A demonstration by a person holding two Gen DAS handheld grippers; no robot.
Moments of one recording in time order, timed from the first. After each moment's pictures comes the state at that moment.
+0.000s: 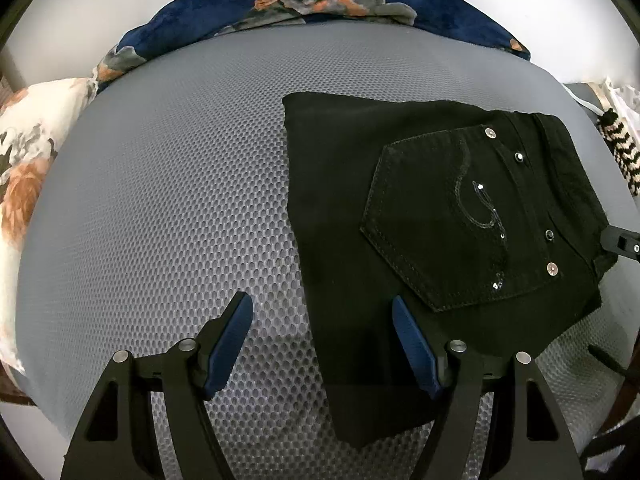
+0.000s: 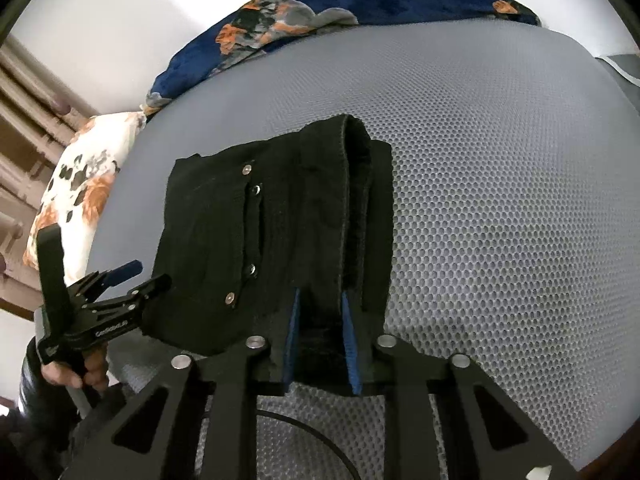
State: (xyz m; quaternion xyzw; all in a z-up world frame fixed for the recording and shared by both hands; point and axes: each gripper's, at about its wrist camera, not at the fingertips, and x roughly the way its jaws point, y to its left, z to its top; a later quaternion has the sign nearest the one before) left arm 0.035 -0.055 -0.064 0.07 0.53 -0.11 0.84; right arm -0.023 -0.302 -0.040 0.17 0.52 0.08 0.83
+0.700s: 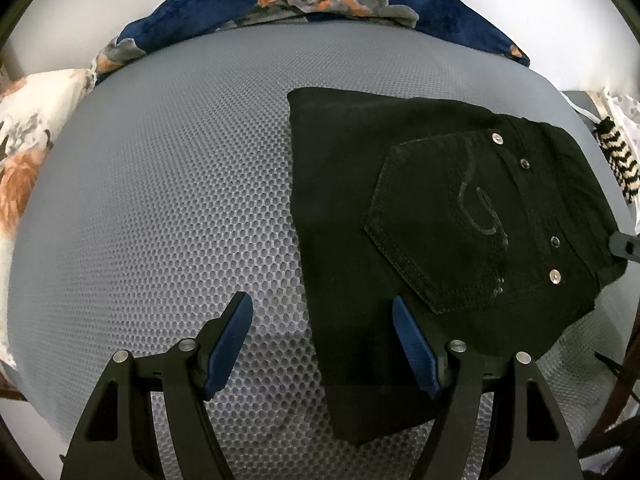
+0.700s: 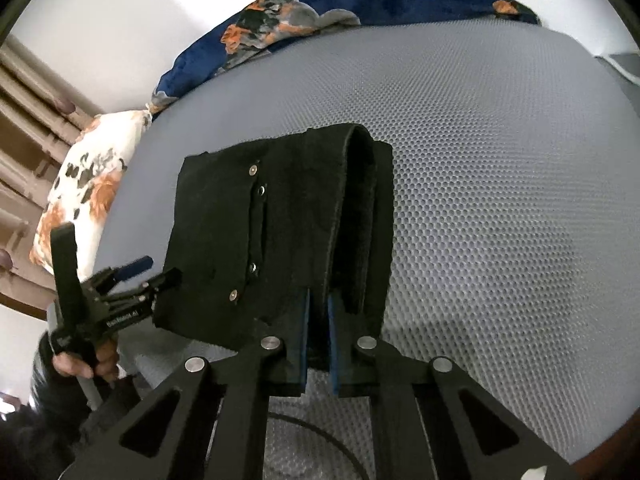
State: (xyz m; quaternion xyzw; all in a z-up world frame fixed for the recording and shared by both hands) left arm 0.035 -0.049 -0.065 0.06 0.53 -0.12 0.84; right arm -0.032 -0.302 -0.029 0.17 0.53 0.09 0.83
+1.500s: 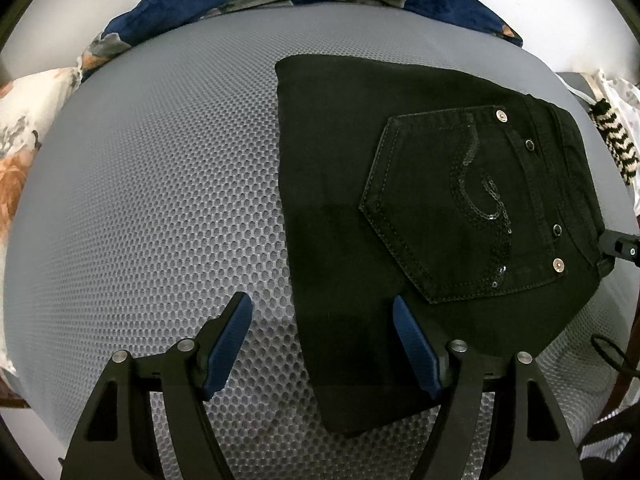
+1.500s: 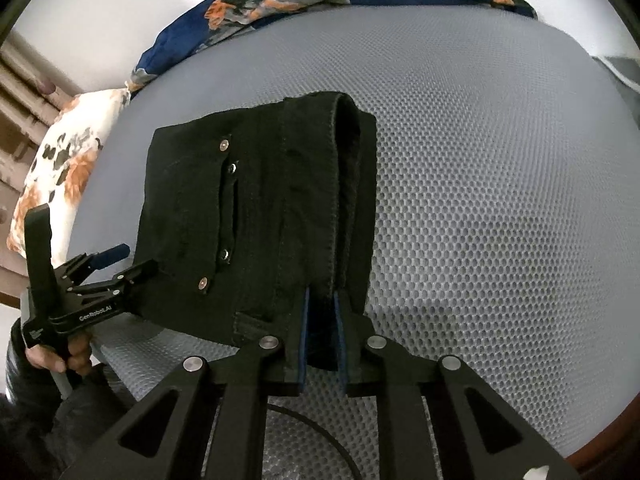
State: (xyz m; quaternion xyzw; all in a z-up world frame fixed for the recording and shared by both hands) left arm 0.027 -0.059 -0.077 0.07 0.55 -0.13 0.82; right arm -0.024 -0.295 -0.050 0.13 0.56 0.06 0.82
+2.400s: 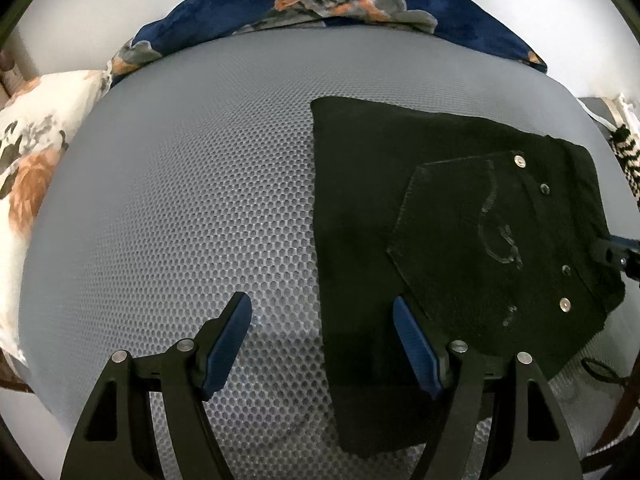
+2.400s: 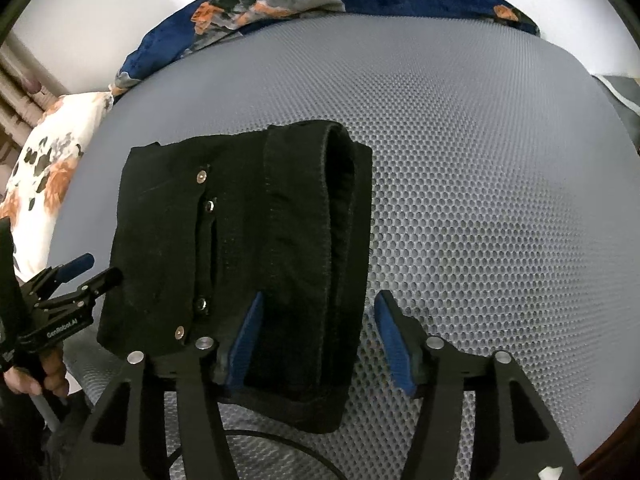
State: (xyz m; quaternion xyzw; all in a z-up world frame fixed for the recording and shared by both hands) left arm 0.046 -0.054 -0.062 0.06 0.53 -0.09 0.84; right arm 0.010 -0.290 -0.062 0.12 0.55 0.04 0.83
